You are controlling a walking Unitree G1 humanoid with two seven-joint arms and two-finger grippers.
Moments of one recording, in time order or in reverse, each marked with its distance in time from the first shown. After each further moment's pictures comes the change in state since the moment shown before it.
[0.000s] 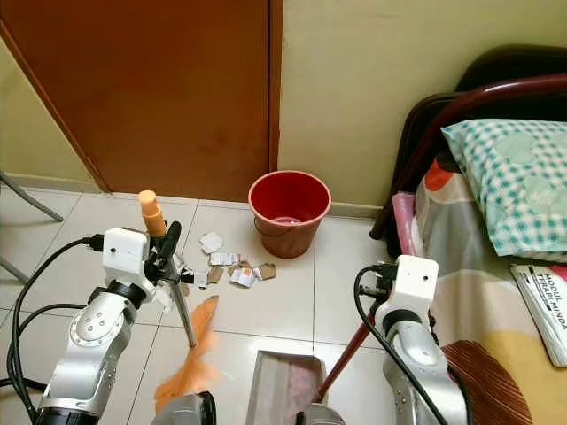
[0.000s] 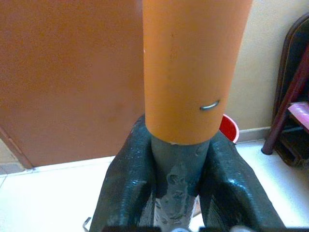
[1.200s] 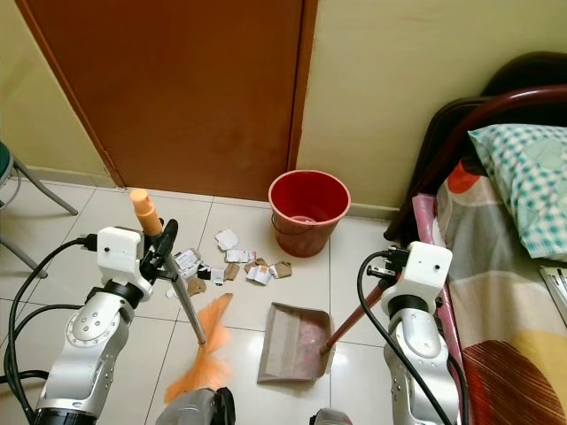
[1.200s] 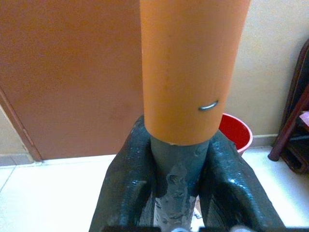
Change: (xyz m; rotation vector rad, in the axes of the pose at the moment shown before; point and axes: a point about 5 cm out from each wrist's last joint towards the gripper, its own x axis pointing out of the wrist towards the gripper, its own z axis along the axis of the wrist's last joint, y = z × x) left arm 0.001 0.002 0.002 -0.035 -0.015 0.014; right arm 0.017 0.007 0.022 0.013 -0.184 0.031
